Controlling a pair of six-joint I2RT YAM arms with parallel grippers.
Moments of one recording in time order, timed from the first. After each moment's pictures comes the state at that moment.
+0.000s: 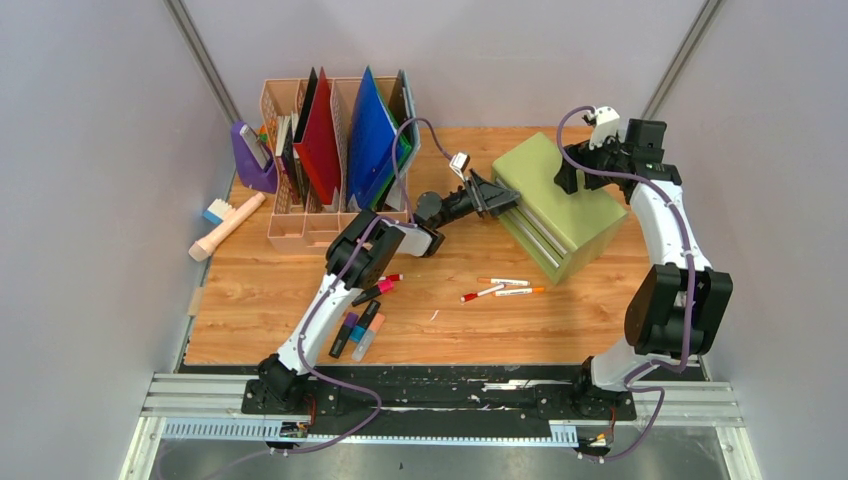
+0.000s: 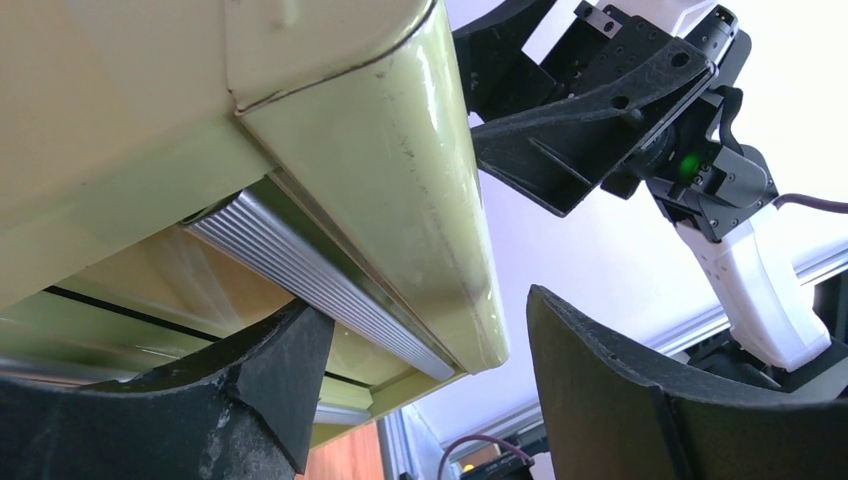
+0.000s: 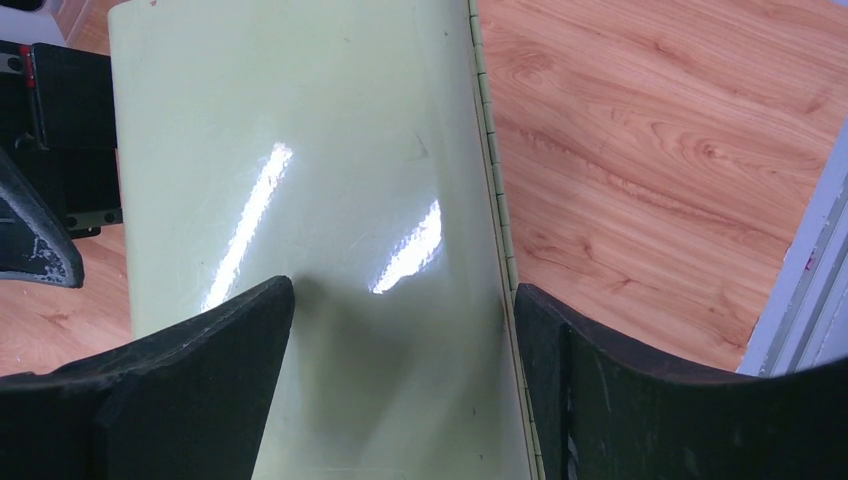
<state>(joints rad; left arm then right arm) -0.69 2.60 1.65 1.42 0.55 -1.52 -0.14 1.60 1.41 -0.49 -0.49 -0.34</state>
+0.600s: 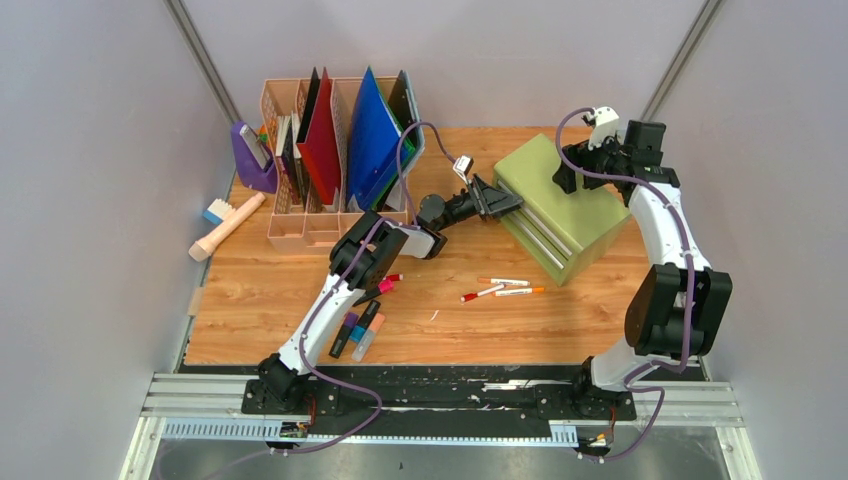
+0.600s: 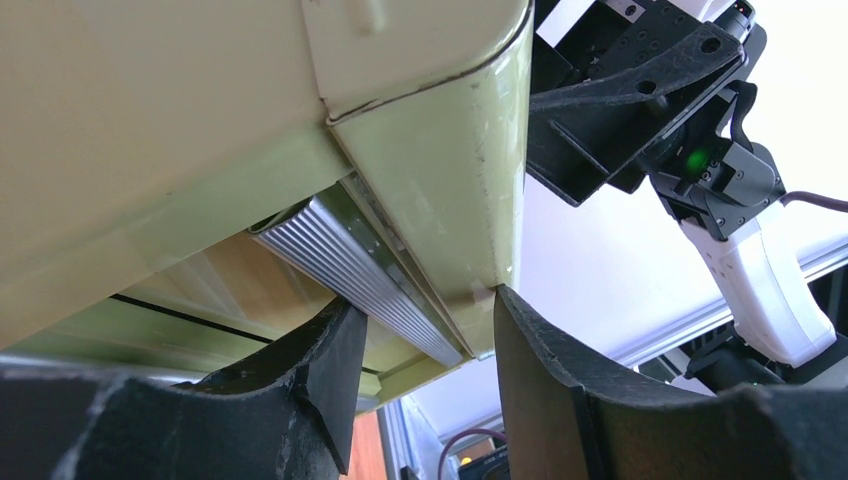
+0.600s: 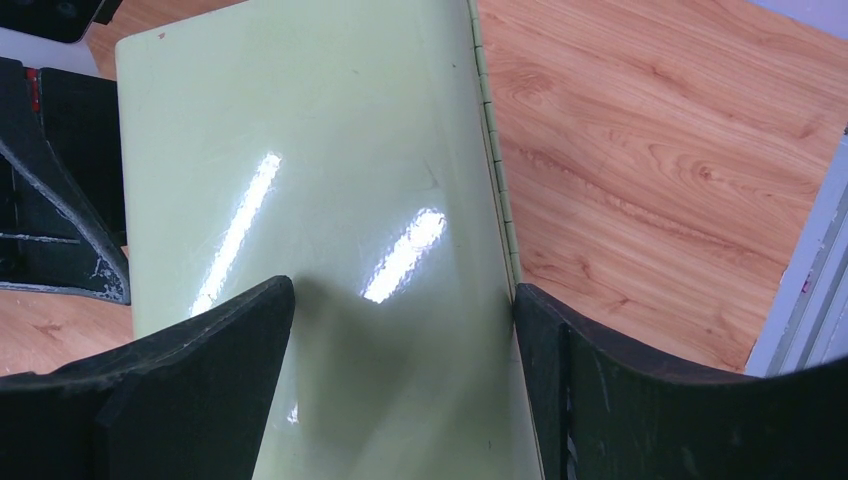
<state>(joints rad) -0.70 2.64 1.69 1.43 0.56 -1.53 -0.14 1.59 1.38 -0.43 -0.51 -0.34</state>
